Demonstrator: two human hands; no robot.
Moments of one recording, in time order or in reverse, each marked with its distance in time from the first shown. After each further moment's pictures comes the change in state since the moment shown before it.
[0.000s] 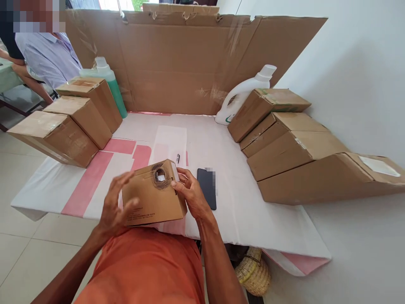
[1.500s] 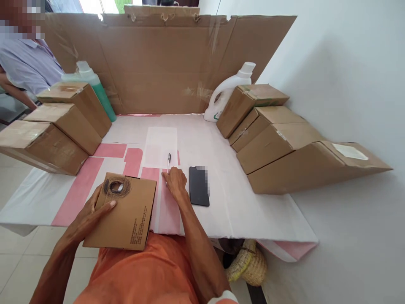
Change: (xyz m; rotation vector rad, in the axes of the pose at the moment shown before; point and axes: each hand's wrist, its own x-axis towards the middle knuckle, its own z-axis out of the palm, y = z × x) left_hand 0.001 -0.011 -0.053 -0.297 -0.238 -0.869; right_hand 0.070 0.023 0.005 -0.887 0.366 0.057
